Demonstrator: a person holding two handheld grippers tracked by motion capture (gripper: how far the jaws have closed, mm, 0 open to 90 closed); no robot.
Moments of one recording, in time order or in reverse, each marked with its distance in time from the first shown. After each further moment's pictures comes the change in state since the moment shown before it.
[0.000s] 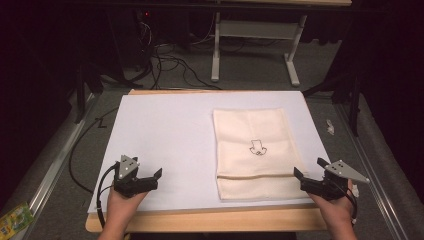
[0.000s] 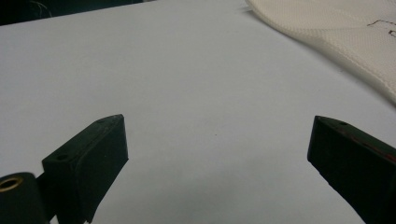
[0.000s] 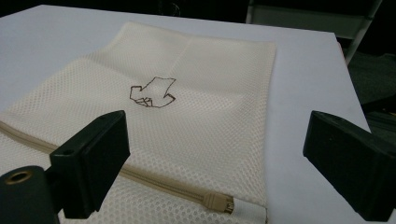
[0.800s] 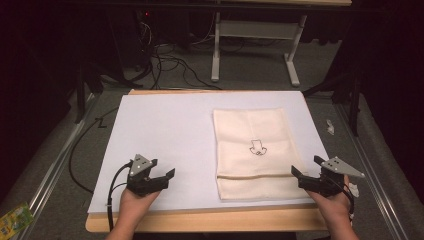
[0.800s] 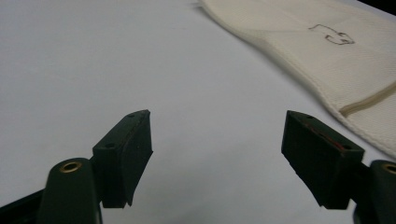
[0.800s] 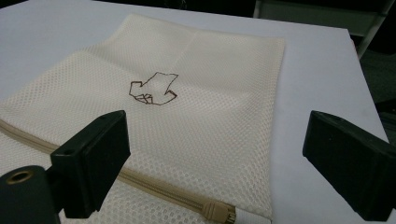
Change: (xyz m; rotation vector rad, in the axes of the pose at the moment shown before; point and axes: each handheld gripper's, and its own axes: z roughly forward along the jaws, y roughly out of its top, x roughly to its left) left arm -0.029 0.009 0.018 0.033 -0.171 -0.037; right arm -0.003 0.001 0.013 0.021 0.026 -0.018
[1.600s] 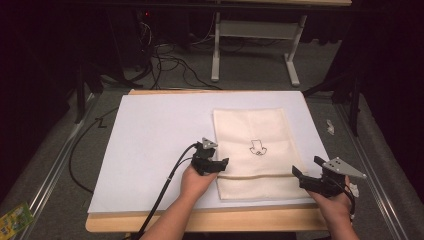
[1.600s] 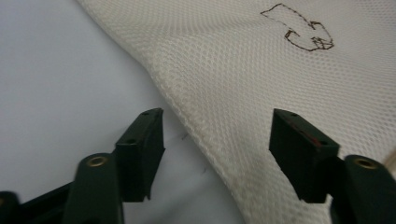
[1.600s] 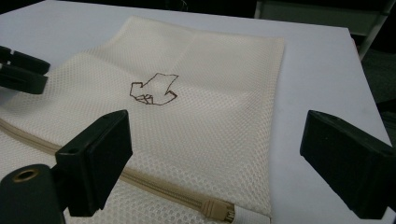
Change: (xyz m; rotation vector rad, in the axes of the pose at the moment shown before) left arm -0.088 0.050 0.154 0.197 -0.089 -0.014; right arm -0.003 -0.002 -0.002 -0.009 0.008 0.008
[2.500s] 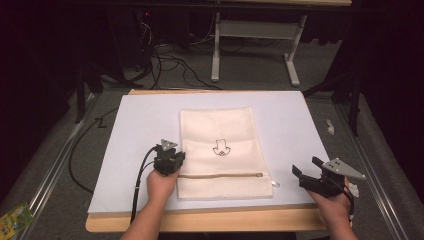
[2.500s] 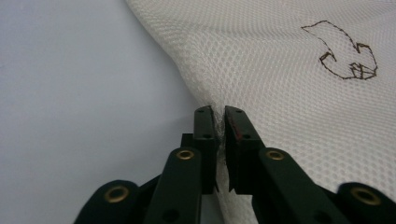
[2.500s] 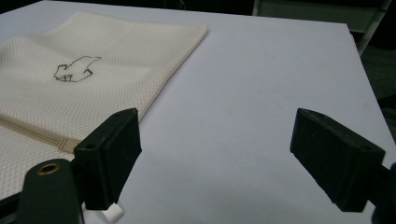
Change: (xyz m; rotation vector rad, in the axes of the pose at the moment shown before) left arm 0.083 -0.040 -0.065 -0.054 0.192 -0.116; right arm 0.001 -0.003 0.001 0.005 -0.008 0.018
